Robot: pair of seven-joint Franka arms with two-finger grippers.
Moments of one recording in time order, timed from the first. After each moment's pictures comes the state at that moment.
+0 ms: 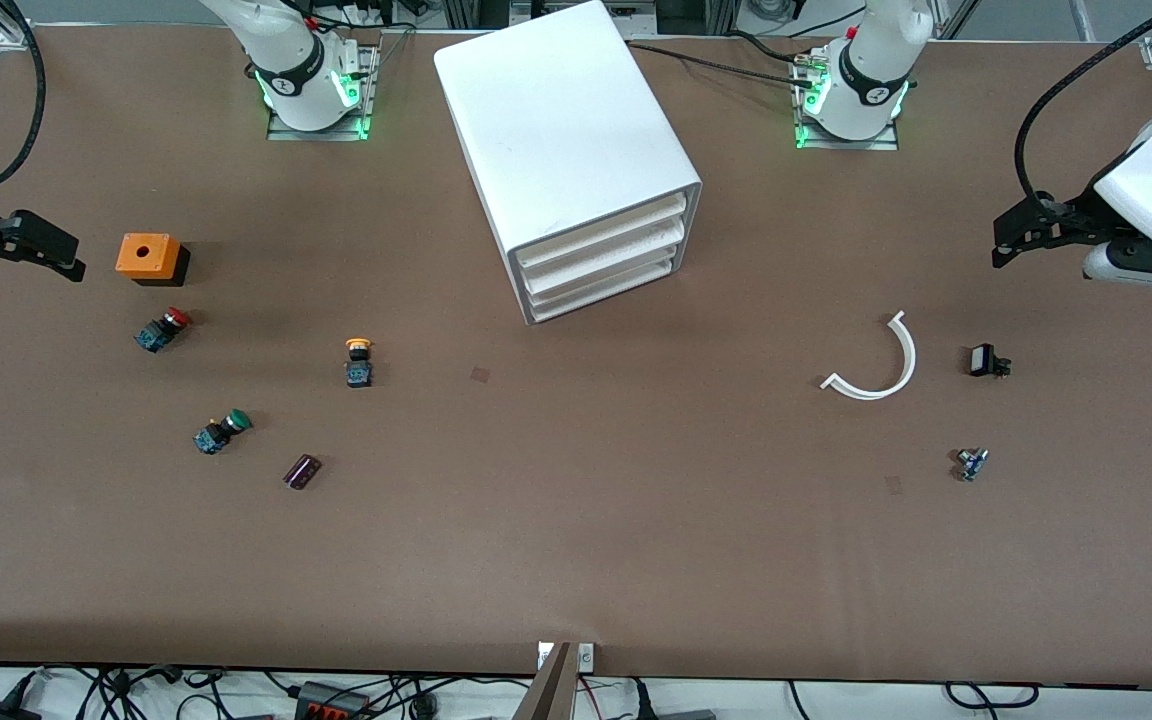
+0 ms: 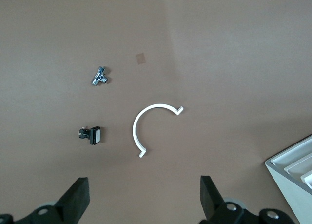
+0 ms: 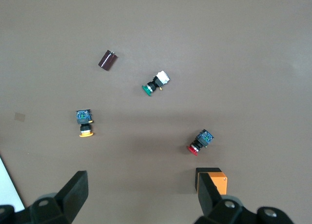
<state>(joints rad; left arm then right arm) 0.02 0.00 -0.07 -1.63 0.00 1.63 0.07 -0.04 0.05 -0.01 -1.58 -0.04 1.65 -0.05</state>
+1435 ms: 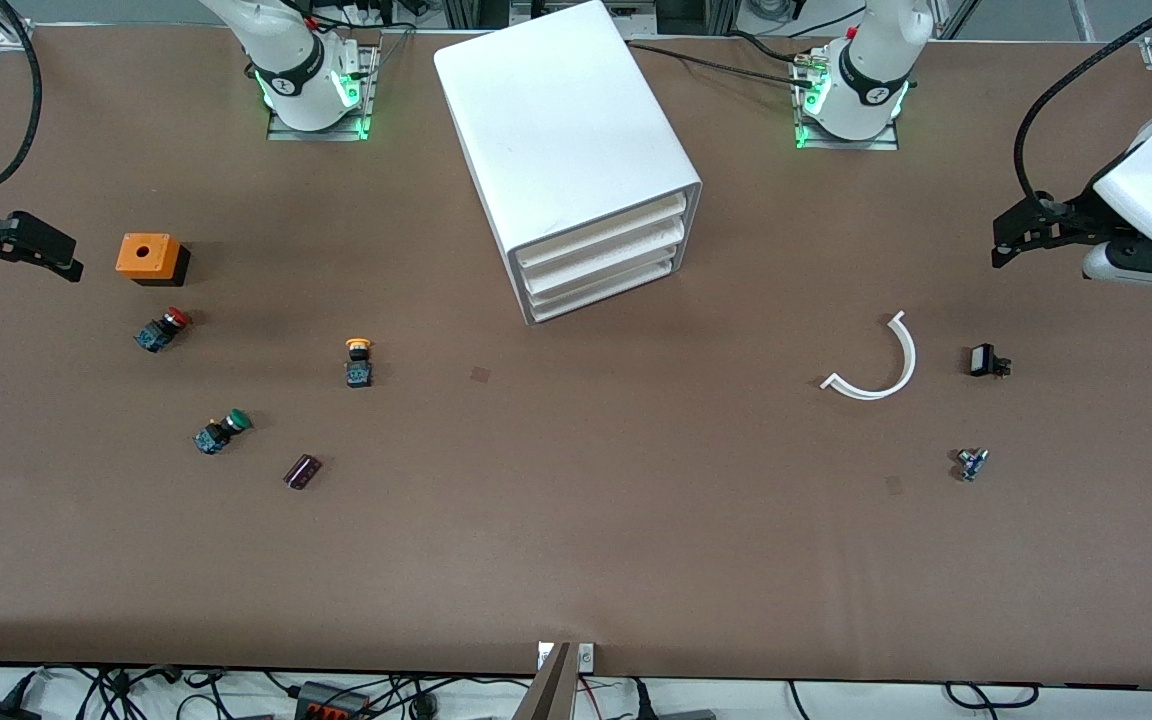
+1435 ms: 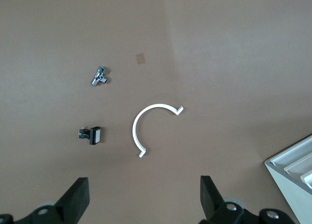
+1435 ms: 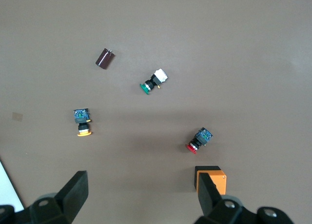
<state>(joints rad) 0.02 0.00 -0.08 -1.63 0.00 1.63 0.07 -0.04 0.05 -0.01 -1.59 -0.04 1.65 -0.04</state>
